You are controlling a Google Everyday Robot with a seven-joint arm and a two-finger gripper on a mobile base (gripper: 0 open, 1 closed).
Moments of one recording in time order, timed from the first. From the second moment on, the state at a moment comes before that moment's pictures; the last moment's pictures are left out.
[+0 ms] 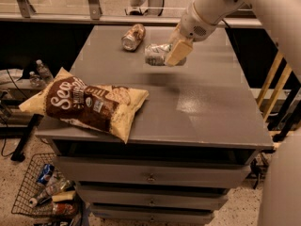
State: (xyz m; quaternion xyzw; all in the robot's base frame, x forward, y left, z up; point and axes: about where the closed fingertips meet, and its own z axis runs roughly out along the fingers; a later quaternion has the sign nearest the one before) arm 0.673 -0.074 0.911 -0.65 0.70 0.08 0.27
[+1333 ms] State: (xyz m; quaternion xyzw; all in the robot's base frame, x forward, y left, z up) arm 0.554 -0.084 0.888 -0.63 0.74 0.10 0.23
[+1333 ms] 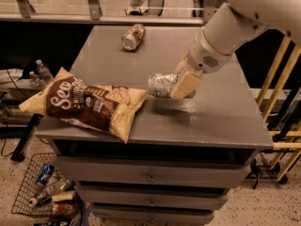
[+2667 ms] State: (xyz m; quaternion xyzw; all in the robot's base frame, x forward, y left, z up) arm 0.522 -0.056 0.849 -0.64 0.73 0.14 0.20
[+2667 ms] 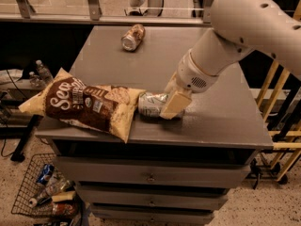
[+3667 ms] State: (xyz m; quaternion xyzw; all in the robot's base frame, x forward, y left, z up) arm 0.520 -0.054 0.850 -0.64 0.73 0.13 0.20
